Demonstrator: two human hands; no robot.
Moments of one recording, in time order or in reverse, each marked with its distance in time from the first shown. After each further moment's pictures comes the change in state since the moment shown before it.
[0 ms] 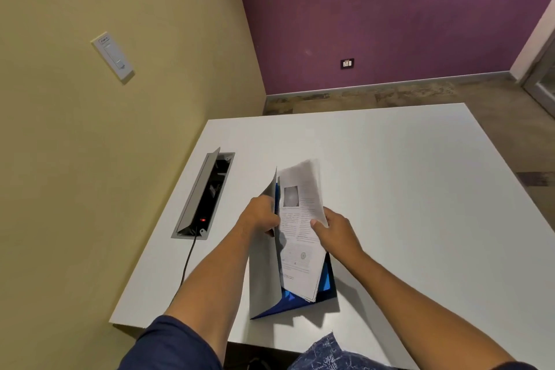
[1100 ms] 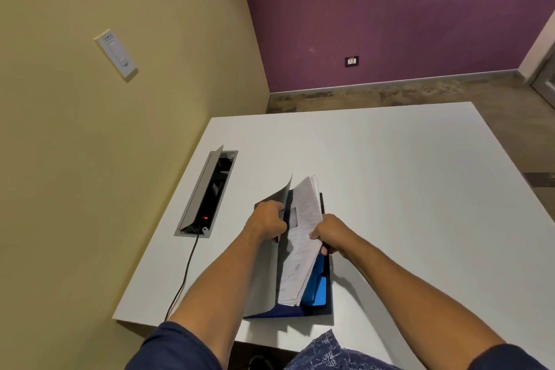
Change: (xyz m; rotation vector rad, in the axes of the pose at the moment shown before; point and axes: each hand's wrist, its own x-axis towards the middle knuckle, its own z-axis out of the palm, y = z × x) left_hand 0.000 -0.006 0.020 0.025 -0.001 0.061; right_hand 0.026 -0.008 0.004 -0.016 -0.293 0.357
